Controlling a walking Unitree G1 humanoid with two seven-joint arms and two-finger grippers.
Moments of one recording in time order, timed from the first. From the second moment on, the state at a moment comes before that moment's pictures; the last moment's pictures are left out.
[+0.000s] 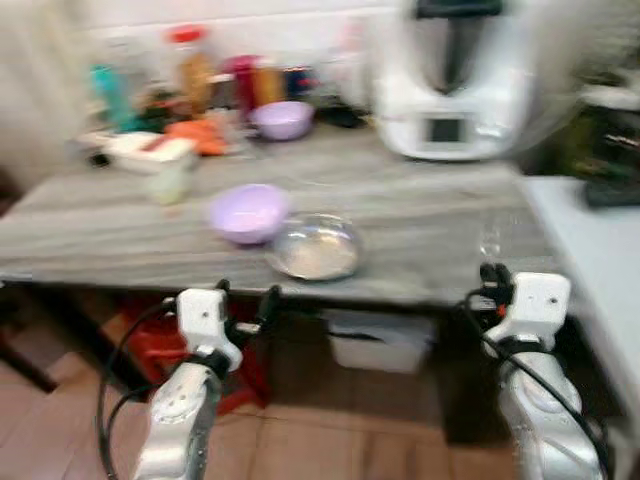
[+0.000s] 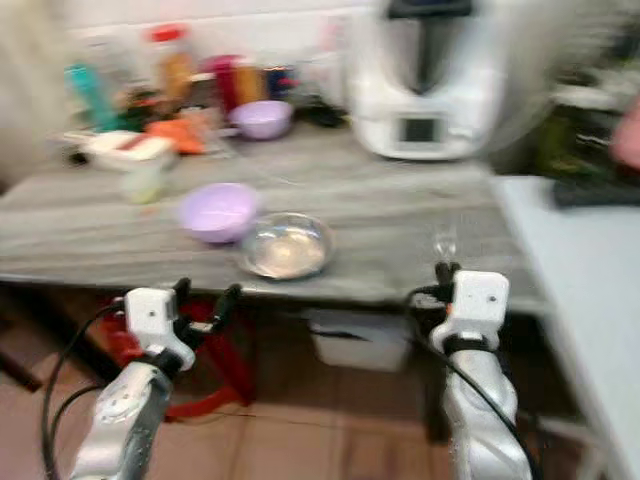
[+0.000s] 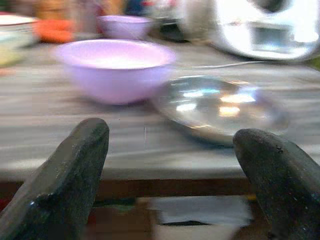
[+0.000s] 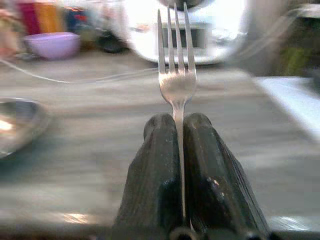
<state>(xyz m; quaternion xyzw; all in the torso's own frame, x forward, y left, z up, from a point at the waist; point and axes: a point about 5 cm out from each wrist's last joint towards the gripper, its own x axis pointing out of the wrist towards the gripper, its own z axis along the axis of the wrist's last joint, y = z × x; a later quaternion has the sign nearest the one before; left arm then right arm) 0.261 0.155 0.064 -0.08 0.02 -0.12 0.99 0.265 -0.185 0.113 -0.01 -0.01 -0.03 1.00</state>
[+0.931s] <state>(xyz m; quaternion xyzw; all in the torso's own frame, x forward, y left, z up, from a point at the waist) 0.258 0.152 0.061 -0.08 0.03 -0.15 0.99 0.278 -0.187 0.109 0.00 0.01 -0.02 1.00</state>
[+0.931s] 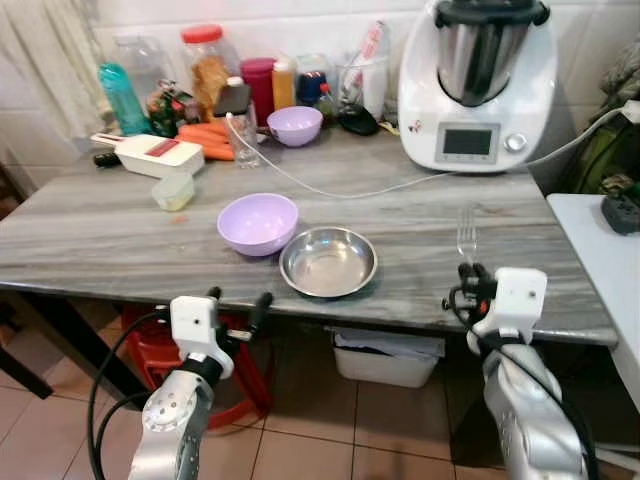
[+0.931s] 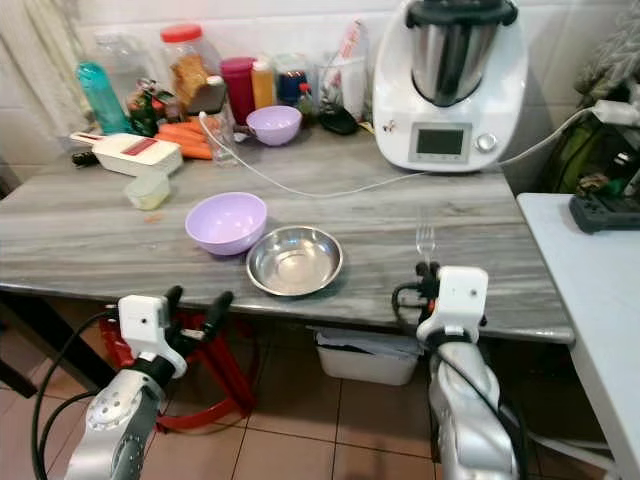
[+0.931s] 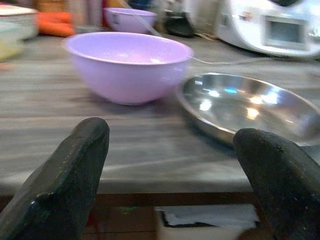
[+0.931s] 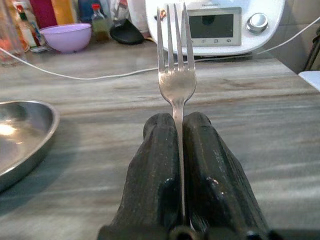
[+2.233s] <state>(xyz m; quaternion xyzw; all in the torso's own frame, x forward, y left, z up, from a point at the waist) 0.231 0.130 0.078 -0.11 0.03 -0.37 0.92 0.356 -0.142 0.096 0.10 0.14 0.02 0.99</state>
